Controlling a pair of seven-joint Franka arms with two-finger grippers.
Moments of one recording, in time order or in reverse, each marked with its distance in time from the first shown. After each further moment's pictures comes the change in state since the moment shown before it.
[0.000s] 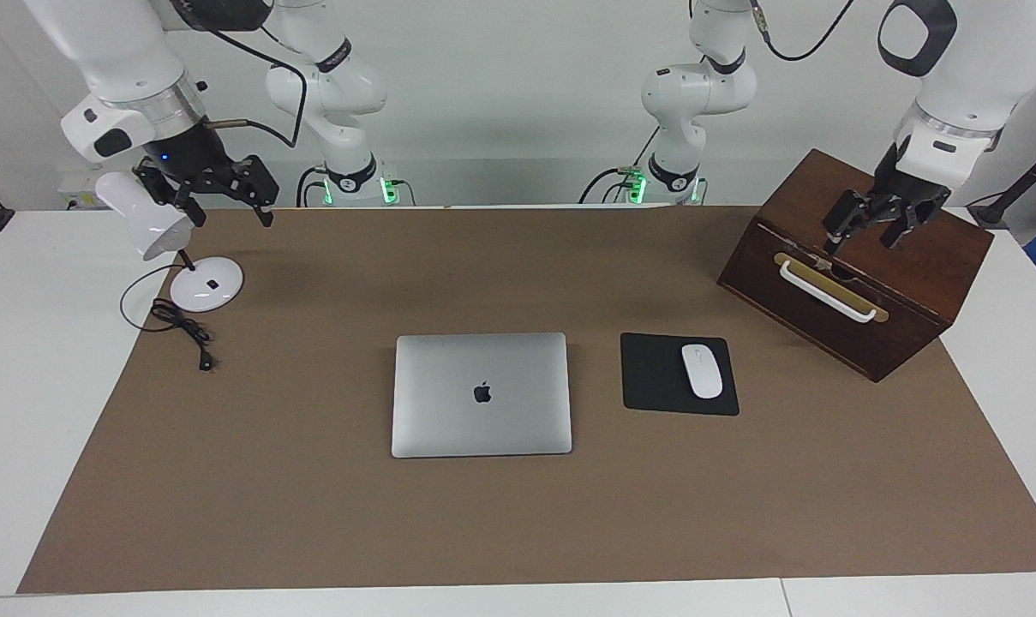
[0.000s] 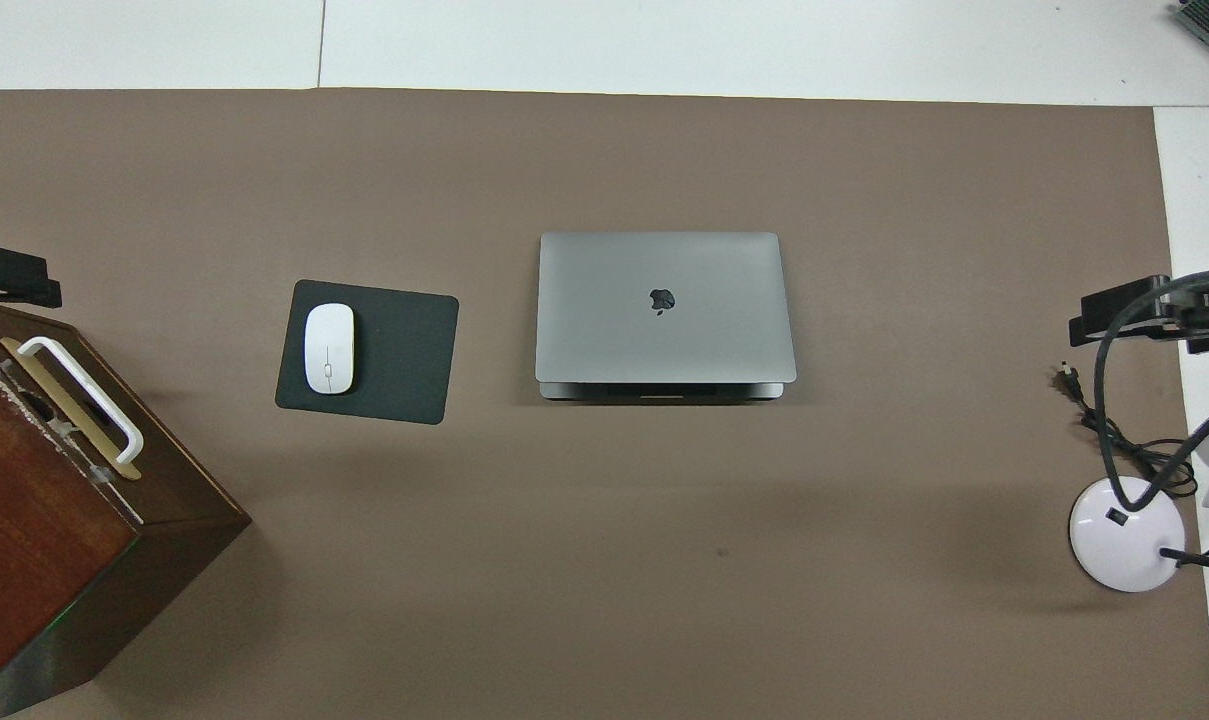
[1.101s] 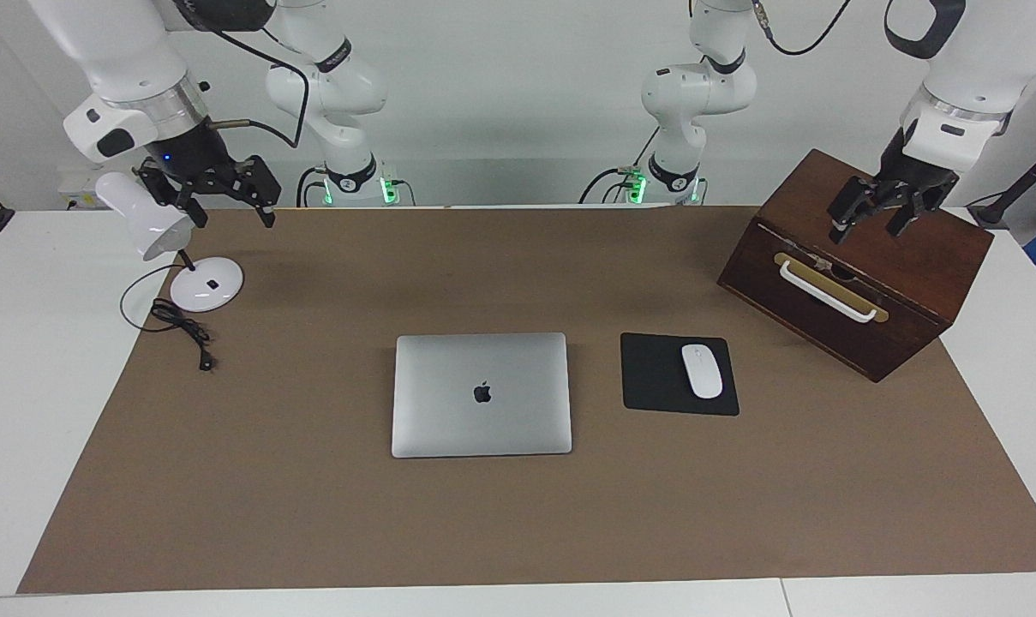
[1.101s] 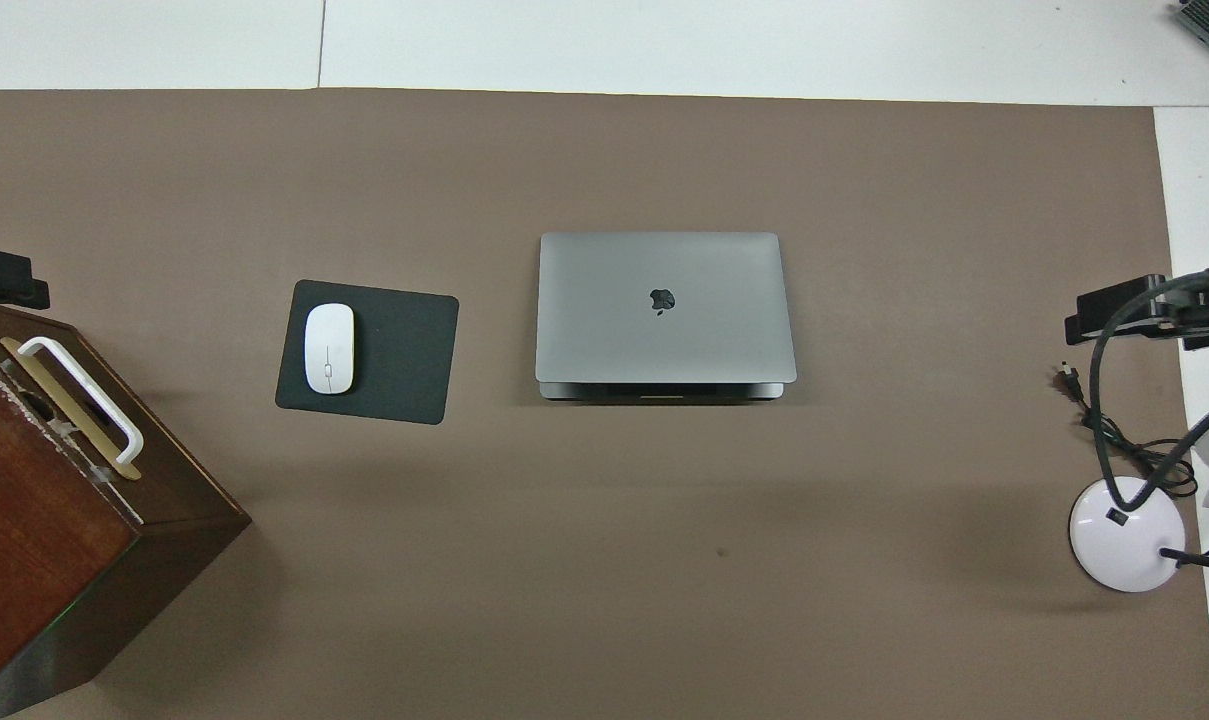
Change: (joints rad) left arm -0.005 -0.007 0.011 0.022 0.038 -0.043 -0.001; right arm 0.000 0.000 0.003 -0.001 0.000 0.003 0.000
